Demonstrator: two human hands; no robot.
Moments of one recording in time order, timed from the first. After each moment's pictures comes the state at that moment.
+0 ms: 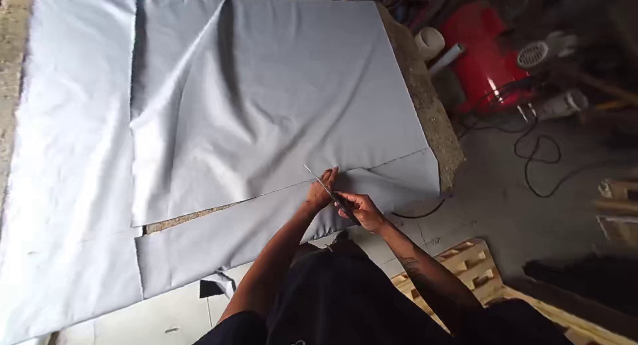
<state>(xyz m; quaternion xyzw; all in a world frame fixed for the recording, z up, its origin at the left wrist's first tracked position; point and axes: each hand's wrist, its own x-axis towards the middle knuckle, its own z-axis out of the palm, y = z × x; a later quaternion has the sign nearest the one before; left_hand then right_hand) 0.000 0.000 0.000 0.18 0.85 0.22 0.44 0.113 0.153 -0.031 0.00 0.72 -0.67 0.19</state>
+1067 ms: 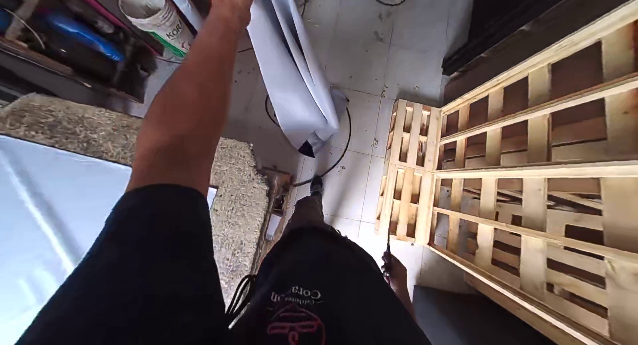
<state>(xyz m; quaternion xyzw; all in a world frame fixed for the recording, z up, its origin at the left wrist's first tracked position) 0.063 0.933 0.122 0.44 0.76 0.41 0.23 0.600 0.456 -0.162 0.82 0.14 -0.52 -0.21</state>
